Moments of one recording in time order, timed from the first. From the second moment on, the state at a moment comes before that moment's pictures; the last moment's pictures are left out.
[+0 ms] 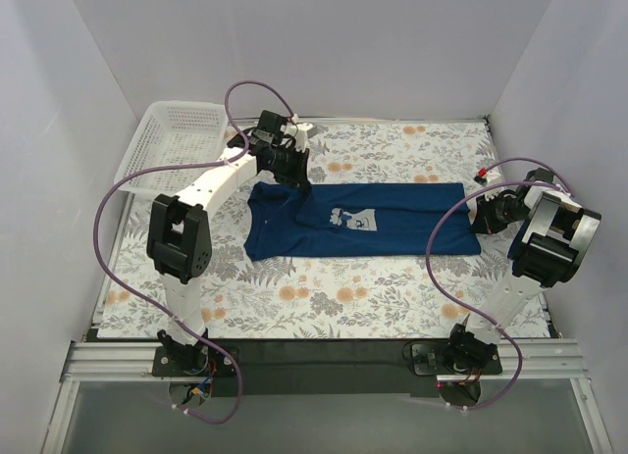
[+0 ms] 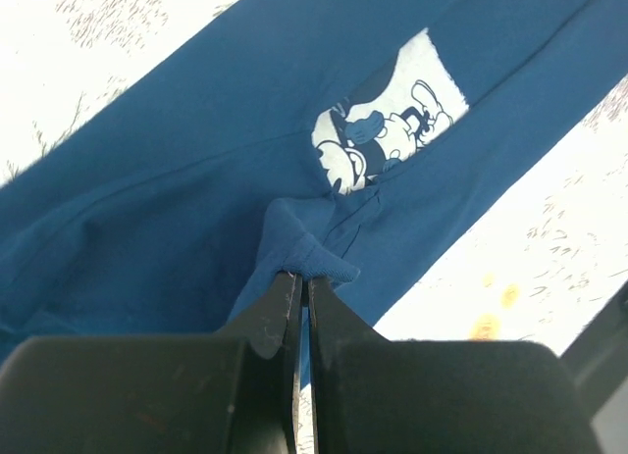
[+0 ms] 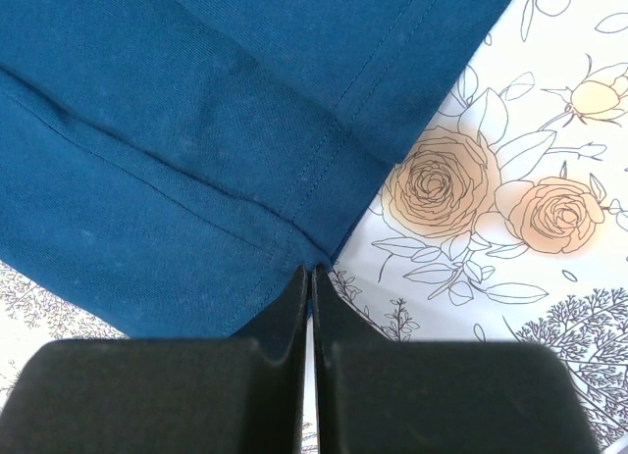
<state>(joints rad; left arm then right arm) -0.42 1.98 1.71 -0.67 0.44 -0.04 -0.47 1.92 1.24 -0.73 -0.62 -0.93</state>
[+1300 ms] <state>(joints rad) -0.46 1.94 1.63 -0.53 0.58 0.56 -0.47 1.91 1.23 -0.71 -0.62 -0.92</state>
